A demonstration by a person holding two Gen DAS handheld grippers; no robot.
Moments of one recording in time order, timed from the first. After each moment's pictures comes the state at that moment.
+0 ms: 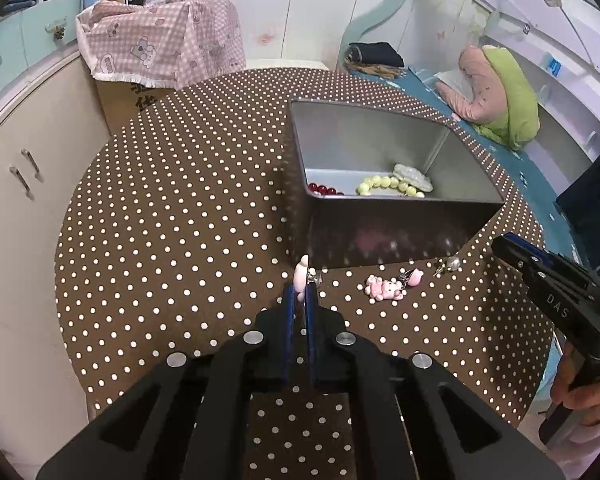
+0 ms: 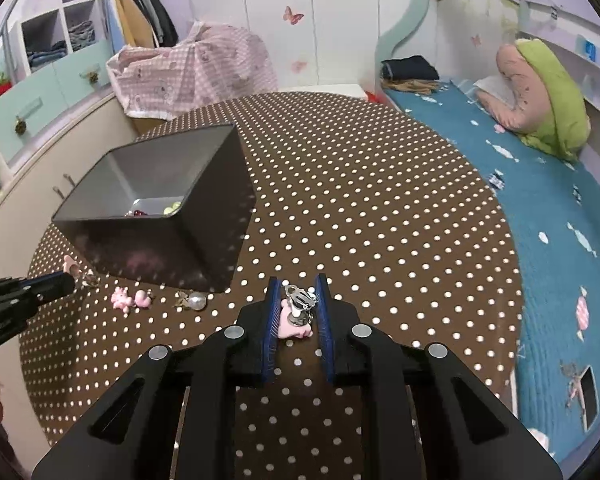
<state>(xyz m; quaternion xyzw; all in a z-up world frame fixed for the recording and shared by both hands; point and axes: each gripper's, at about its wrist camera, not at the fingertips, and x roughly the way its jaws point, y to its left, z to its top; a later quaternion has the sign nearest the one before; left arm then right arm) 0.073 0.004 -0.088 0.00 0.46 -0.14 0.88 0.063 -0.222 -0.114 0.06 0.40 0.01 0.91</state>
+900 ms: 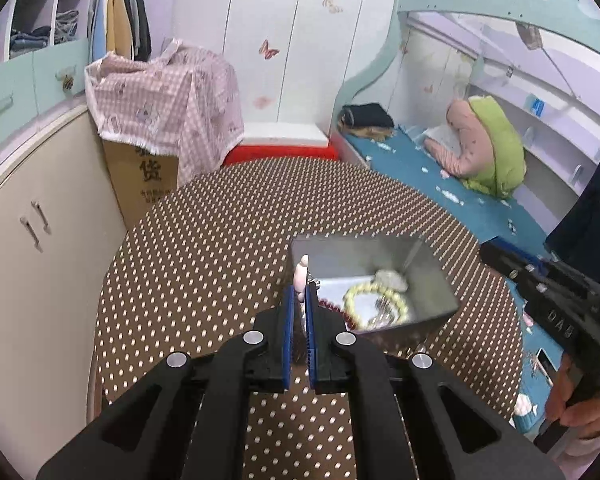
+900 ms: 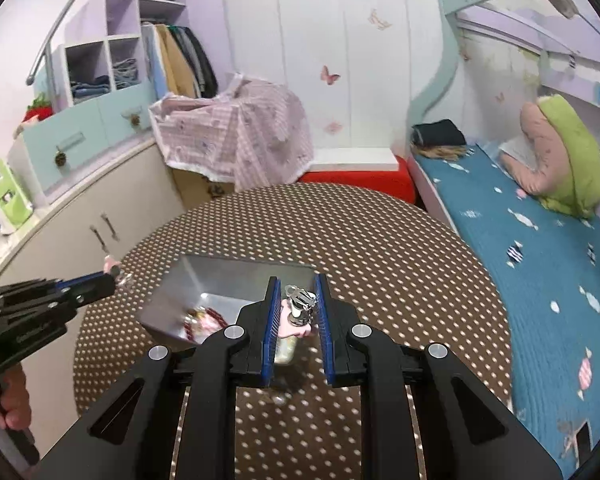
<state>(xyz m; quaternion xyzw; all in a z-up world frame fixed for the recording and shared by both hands) 0.090 0.017 -0.003 -0.01 0.36 -0.16 0.92 0.086 -0.185 -0.016 0.05 0.31 0.06 0.95</state>
